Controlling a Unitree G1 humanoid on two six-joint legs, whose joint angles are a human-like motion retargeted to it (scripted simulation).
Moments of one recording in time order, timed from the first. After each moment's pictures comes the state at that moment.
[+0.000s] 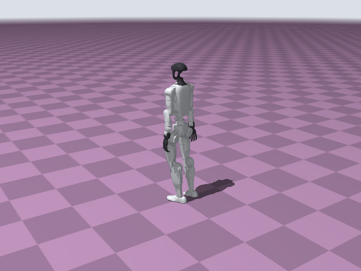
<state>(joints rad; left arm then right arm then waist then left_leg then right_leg) 0.02 0.10 0.00 1.59 0.53 -0.15 0.14 -0.06 -0.14 0.00 1.64 -0.38 0.04 0.10 -0.07 0.01 -0.03 -0.01 -0.08 0.15 0.03 -0.12 0.05 0.04 -0.07 -0.30 0.04 0.10 0.08</state>
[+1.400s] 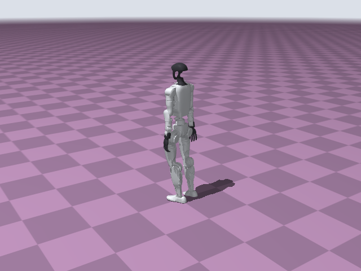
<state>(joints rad) 0.02 0.09 0.00 1.59 0.54 -0.15 0.14 -0.06 -0.14 0.00 1.64 -0.39 0.05 0.10 -0.07 0.01 -0.04 -0.01 -0.08 0.15 0.03 -0.12 0.05 0.04 -0.07 -0.30 0.04 0.10 0.09</state>
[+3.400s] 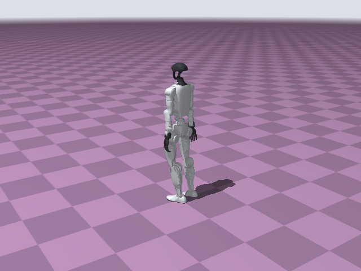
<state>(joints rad) 0.03 0.08 0.01 1.60 0.55 -0.14 0.15 -0.05 -0.13 0.00 1.64 -0.40 0.04 0.09 -0.07 0.01 -0.04 -0.01 -0.09 0.15 0.03 -0.12 0.05 0.04 -0.07 -0.30 0.04 0.10 0.09</state>
